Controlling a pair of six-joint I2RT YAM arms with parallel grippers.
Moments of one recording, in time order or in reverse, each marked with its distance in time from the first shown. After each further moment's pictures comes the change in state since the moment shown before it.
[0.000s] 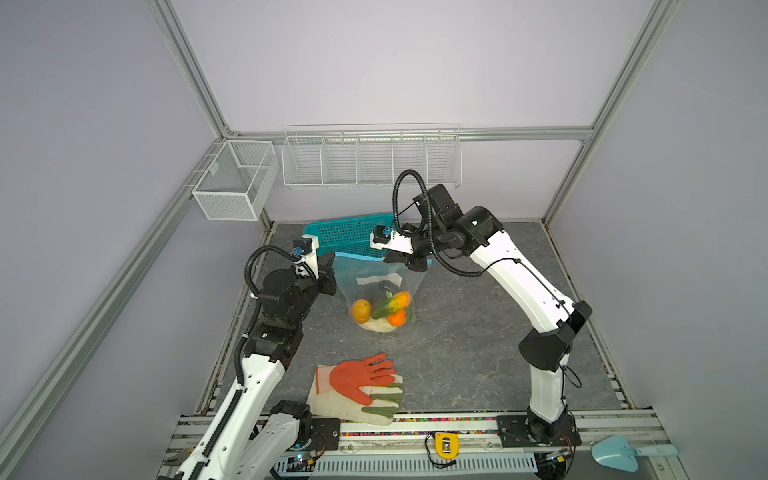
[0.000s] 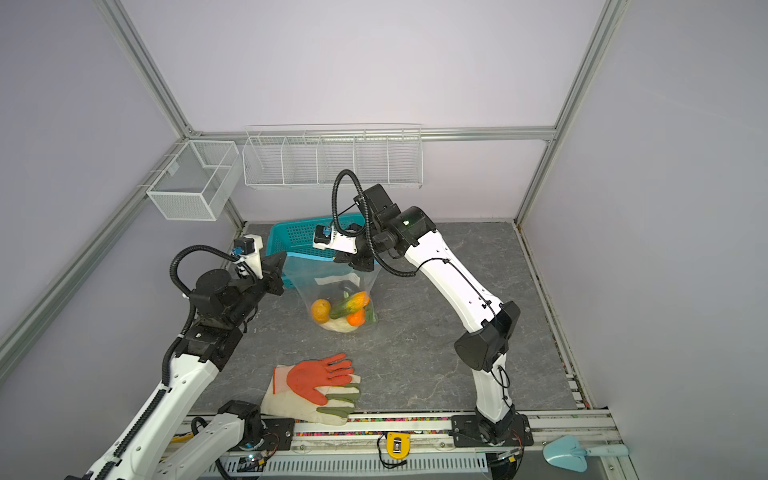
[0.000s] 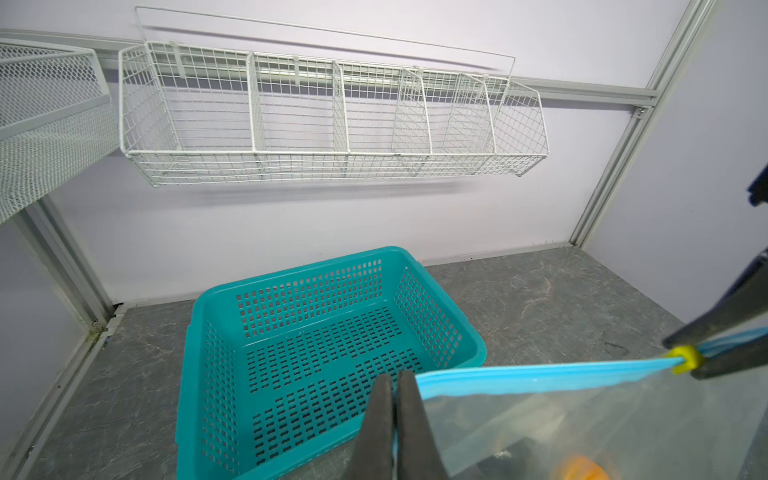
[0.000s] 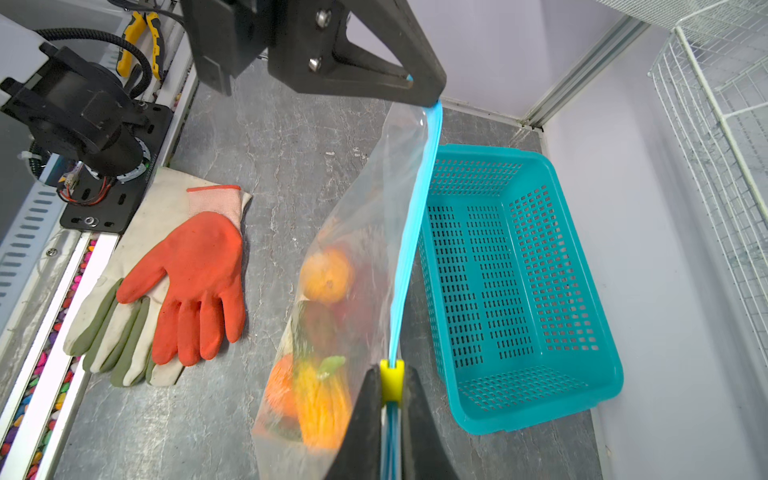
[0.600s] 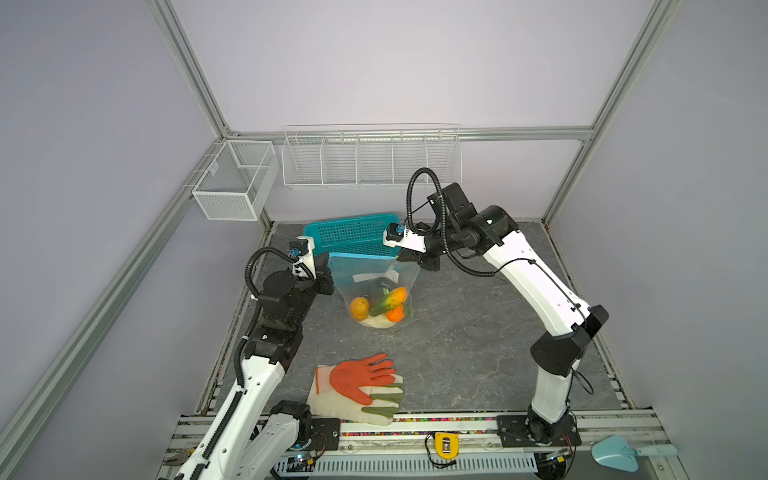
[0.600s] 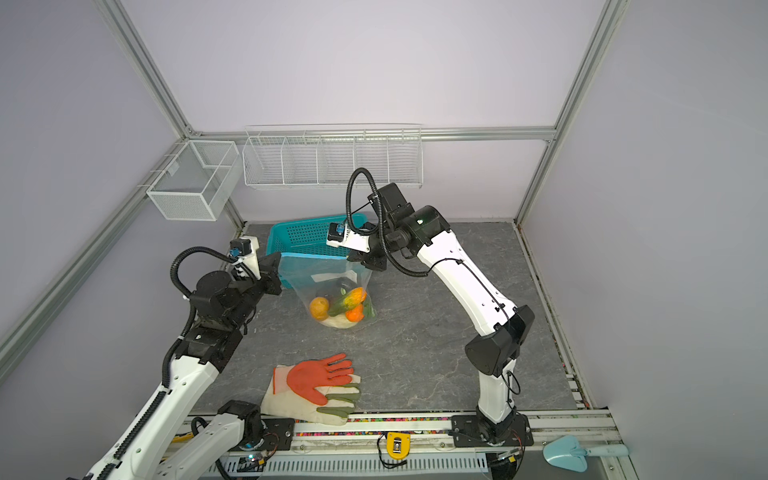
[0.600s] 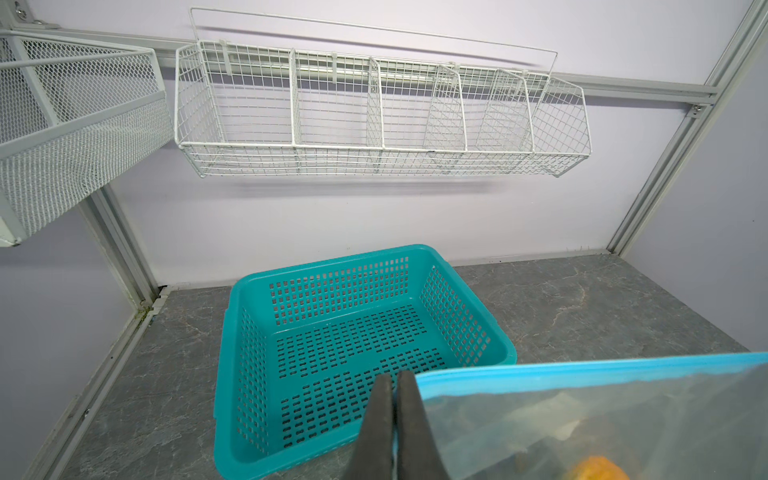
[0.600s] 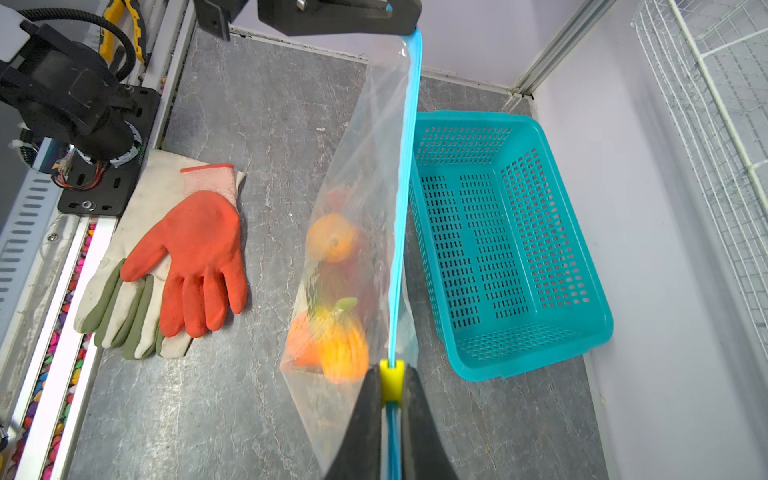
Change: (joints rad) left arm 0.000 -0.011 -0.014 -0.007 -0.078 0.005; right arm -0.047 -0.083 -0.092 -0.015 0.021 0.004
